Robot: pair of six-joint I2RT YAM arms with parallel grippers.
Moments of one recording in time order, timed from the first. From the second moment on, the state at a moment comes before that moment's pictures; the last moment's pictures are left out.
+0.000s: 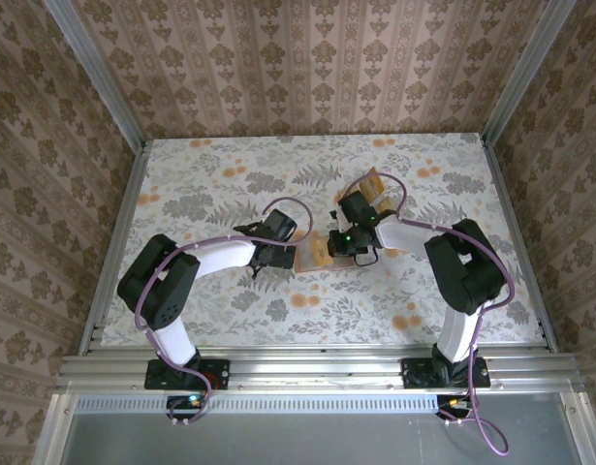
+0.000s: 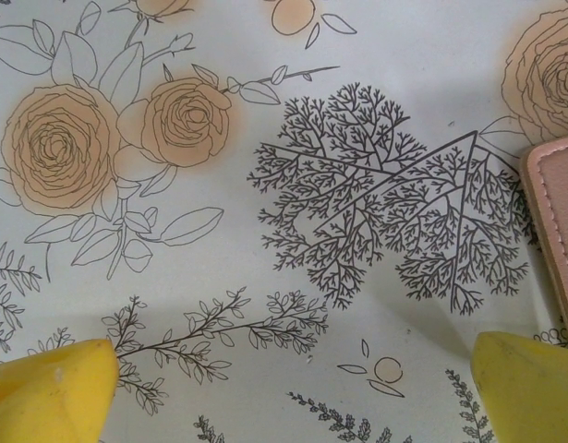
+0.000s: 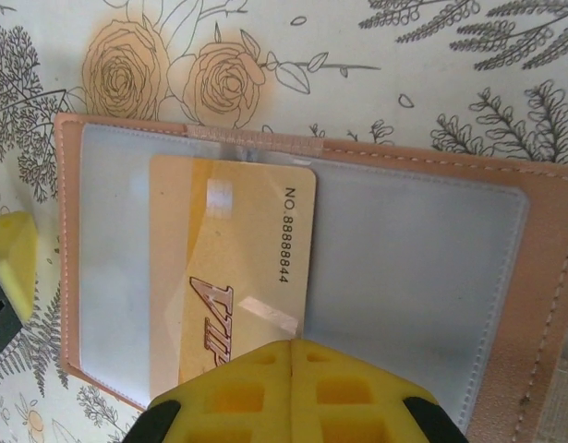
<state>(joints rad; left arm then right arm) -0.72 1.73 0.96 -0.40 -0.29 -0.41 0.49 1.82 1.06 -0.35 -0.26 0.40</state>
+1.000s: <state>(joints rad) -0.72 1.73 0.96 -0.39 -0.29 -0.41 0.48 1.82 1.03 -0.32 -0.25 0.40</state>
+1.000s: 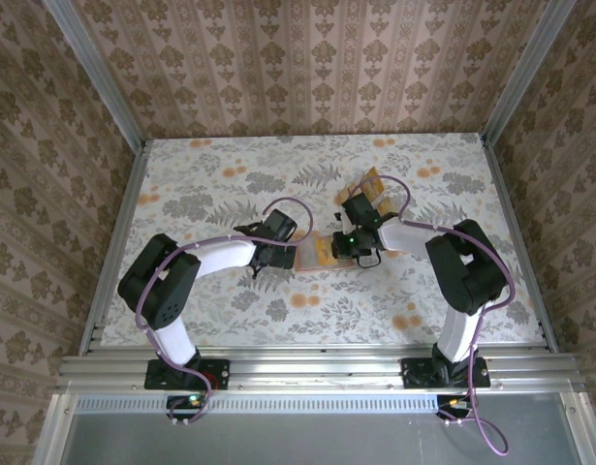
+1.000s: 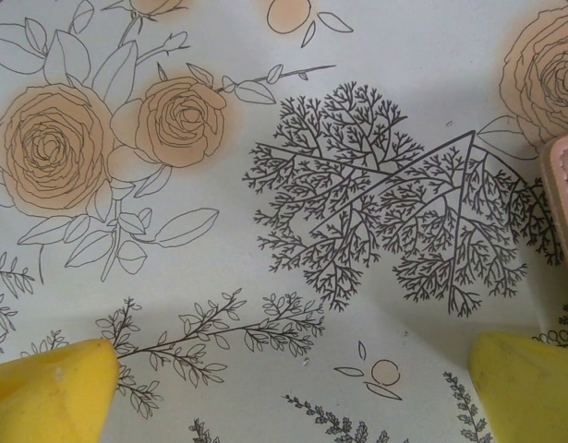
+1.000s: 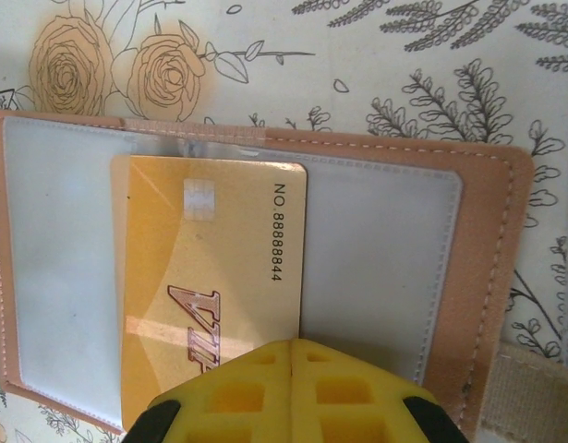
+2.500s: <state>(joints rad) -0.75 1.73 1.11 -0.46 -0.28 -0.36 0.40 1.74 0.94 -0.20 -0.44 0.56</state>
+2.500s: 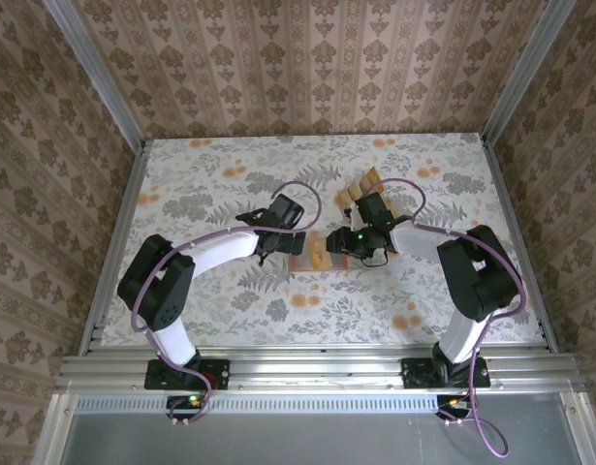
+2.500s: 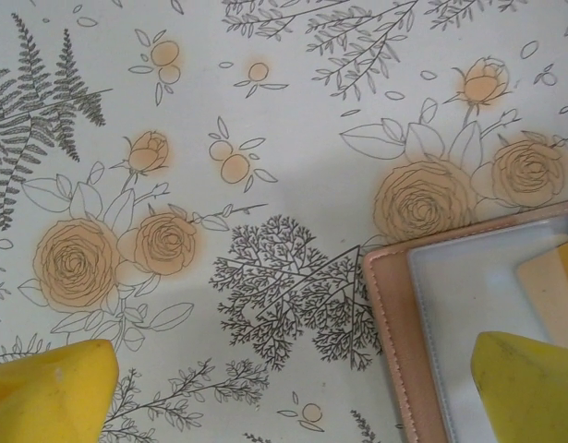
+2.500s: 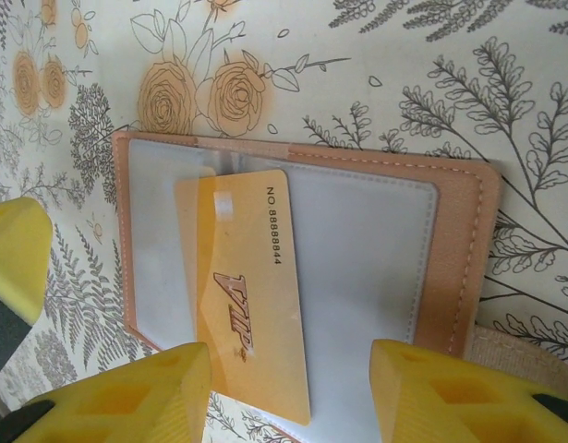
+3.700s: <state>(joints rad) -0.79 1.86 1.15 -0.41 -0.28 -0.36 0.38 1.82 0.89 -0.01 -0.58 0.66</state>
